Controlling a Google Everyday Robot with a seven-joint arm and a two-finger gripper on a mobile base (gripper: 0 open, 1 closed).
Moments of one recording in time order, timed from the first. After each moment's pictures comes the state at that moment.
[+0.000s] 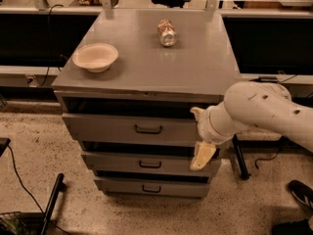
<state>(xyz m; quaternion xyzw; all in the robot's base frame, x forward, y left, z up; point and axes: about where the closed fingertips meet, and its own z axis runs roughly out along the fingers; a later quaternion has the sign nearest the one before) 0.523 -0.115 0.708 -0.68 0.69 0.01 0.25</state>
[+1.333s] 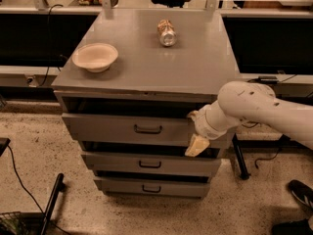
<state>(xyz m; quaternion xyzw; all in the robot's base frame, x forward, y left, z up) 0.564 -0.118 0.666 -0.67 0.70 0.03 0.25</state>
